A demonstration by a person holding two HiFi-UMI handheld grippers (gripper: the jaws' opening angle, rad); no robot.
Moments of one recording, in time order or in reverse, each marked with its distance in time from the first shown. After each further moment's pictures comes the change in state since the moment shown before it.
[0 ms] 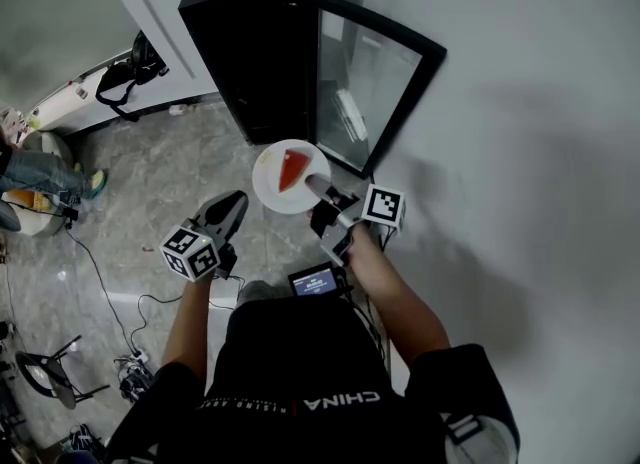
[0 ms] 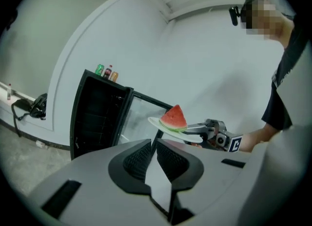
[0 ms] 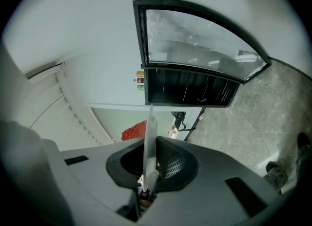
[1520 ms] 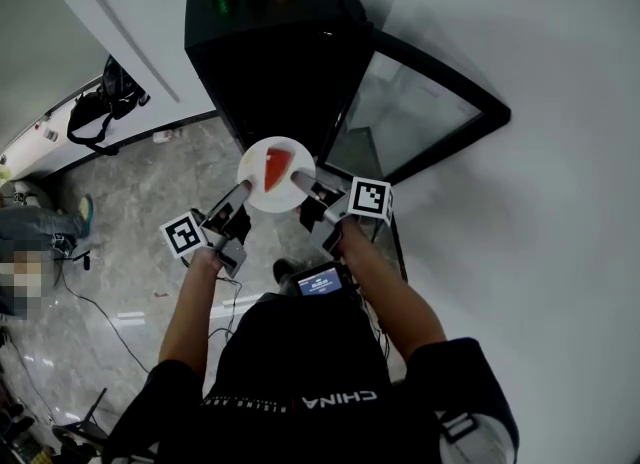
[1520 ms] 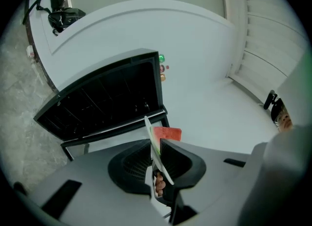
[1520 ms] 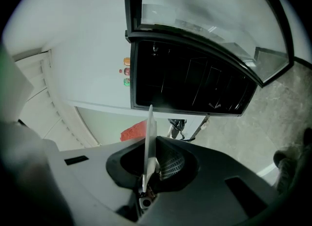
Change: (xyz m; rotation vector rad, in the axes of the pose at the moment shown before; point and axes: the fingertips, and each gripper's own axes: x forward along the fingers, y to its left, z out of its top) left arm 0.076 0.272 0.121 -0.874 -0.091 -0.320; right arm 0.294 -0.022 0.076 -0.056 -0.047 -0.087
